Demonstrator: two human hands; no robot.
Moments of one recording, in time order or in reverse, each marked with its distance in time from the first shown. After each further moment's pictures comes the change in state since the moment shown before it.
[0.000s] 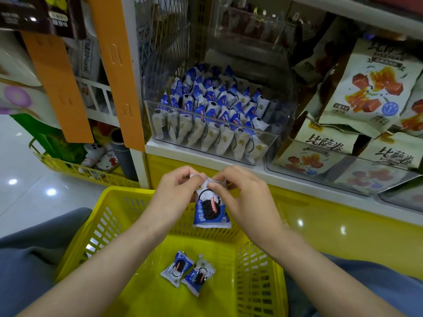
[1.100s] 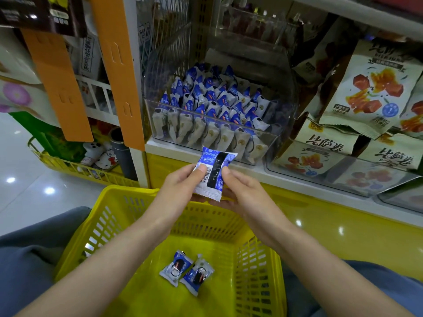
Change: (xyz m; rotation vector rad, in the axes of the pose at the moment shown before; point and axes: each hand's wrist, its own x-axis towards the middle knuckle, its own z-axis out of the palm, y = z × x) left_hand 0.000 0.001 0.004 -0.107 -0.048 -0.077; right_hand 0.005 -0.008 -0.003 0.942 -0.233 0.678
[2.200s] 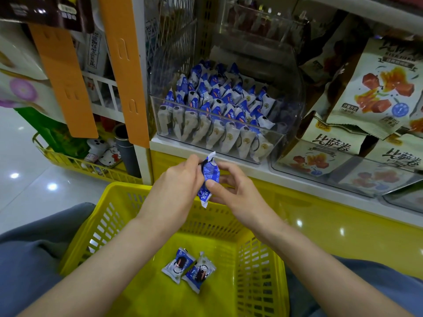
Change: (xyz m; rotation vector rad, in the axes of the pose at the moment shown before) left_hand -0.002 -0.002 -0.016 0.984 0.141 0.508; right_hand 0.010 0.010 0.009 -0.184 -0.032 -0.168
